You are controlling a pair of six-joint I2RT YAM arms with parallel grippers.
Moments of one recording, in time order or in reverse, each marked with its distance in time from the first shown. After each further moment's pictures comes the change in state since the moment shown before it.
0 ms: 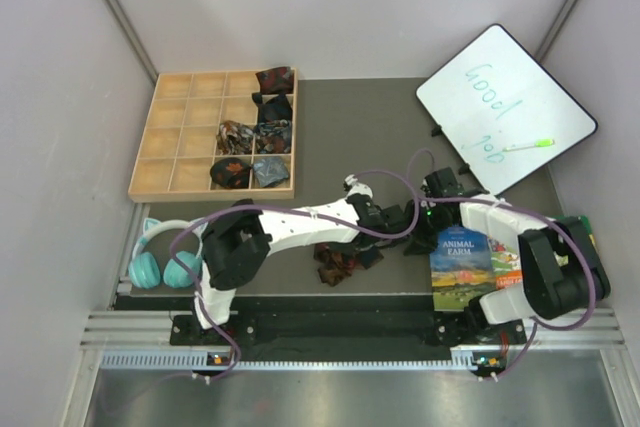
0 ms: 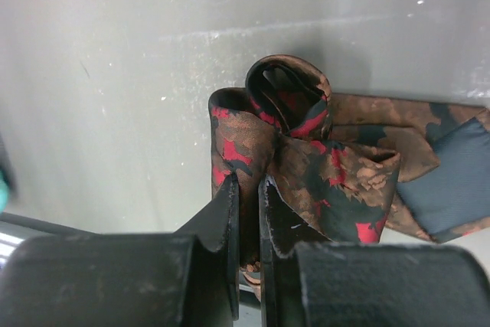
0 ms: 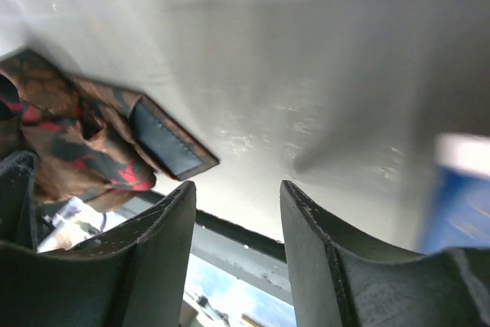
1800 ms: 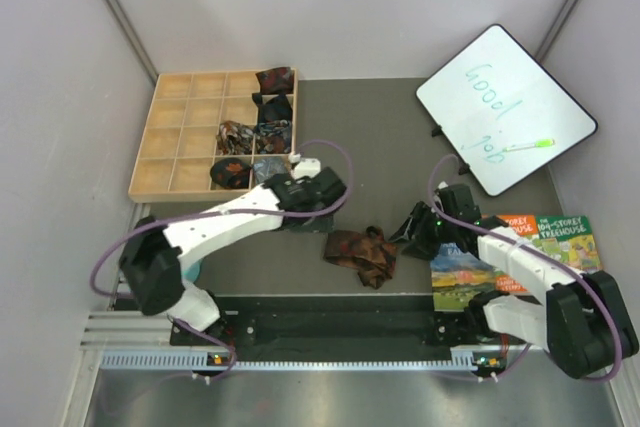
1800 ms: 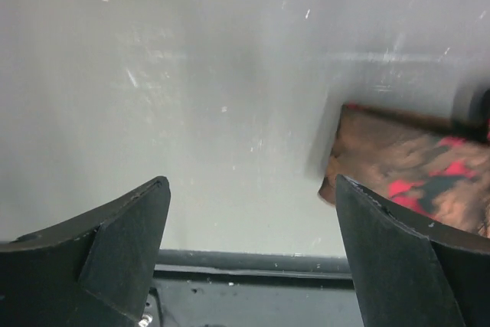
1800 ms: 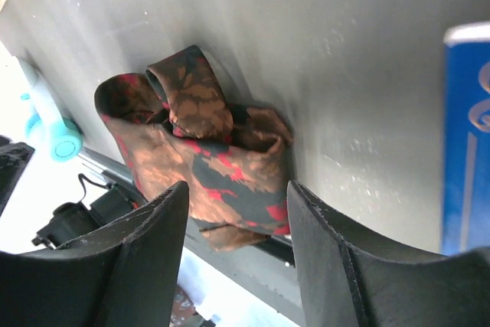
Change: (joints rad) left arm 0.193 -0.367 -0.200 0.137 0.120 0.138; right arm -0.008 -0.336 -0.215 0.178 0.008 0.229
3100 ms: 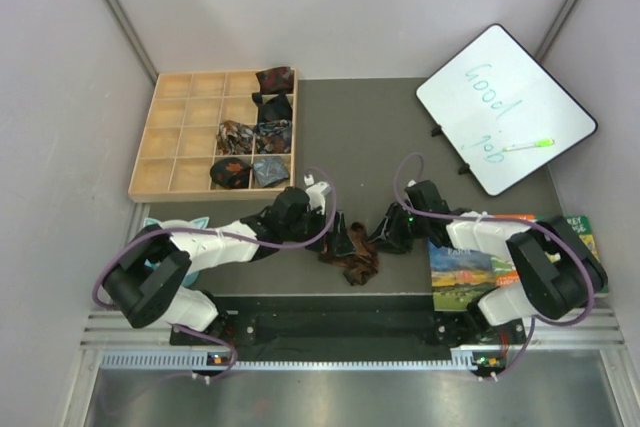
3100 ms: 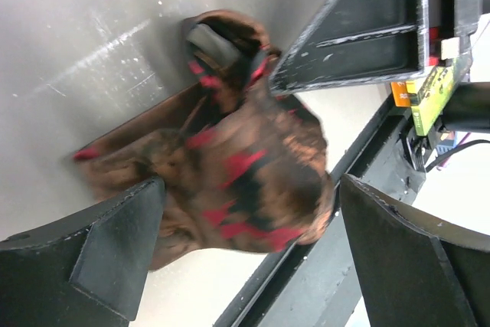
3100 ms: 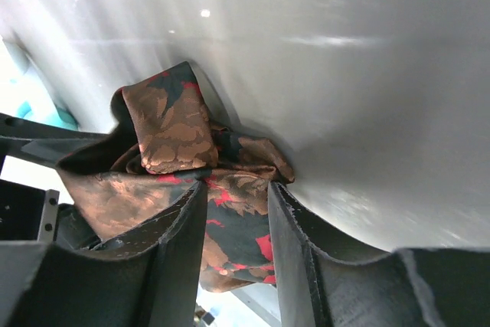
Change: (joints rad) left arm 0.197 -0.158 -0.696 1.193 0.872 0.278; right arm 0.171 0.318 0.045 0.310 0.014 0.100
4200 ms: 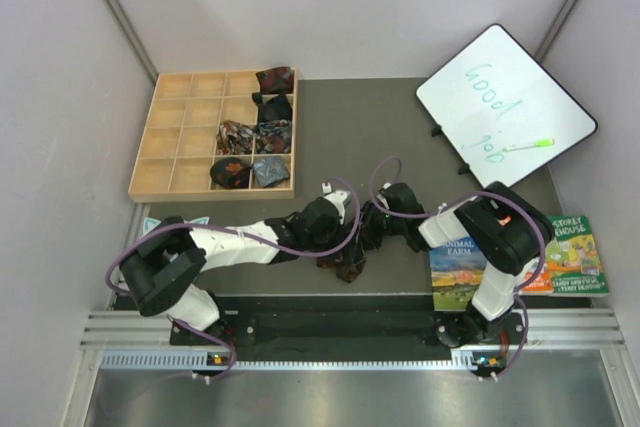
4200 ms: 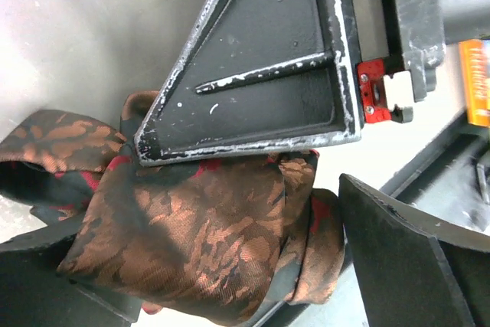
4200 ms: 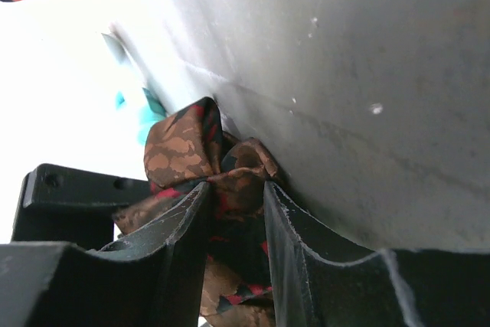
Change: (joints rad) left arm -0.172 0.093 0.095 -0.122 -0.275 -0.025; right arm 0.129 0.335 0.044 0.539 -0.114 0.345
